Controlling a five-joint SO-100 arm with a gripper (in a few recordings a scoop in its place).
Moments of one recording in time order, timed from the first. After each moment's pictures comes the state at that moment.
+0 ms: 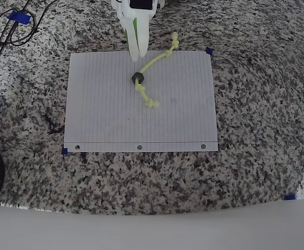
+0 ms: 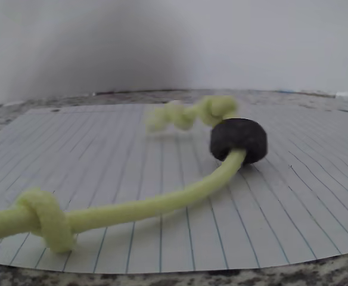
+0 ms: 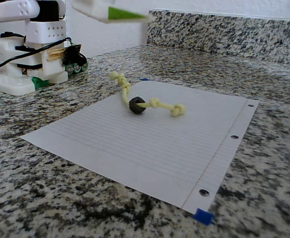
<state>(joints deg) -1.1 188.4 174.7 30.8 -70.9</state>
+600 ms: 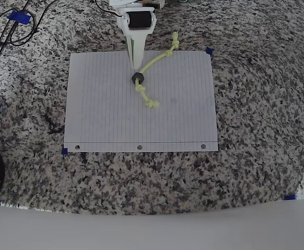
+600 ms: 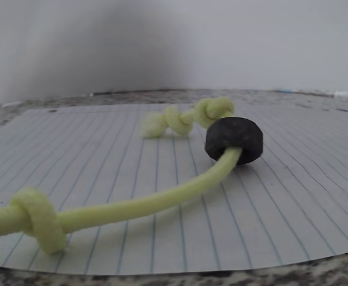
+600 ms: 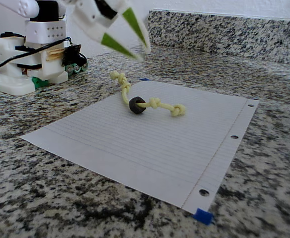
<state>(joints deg) -1.5 158.6 162.1 37.0 -70.9</state>
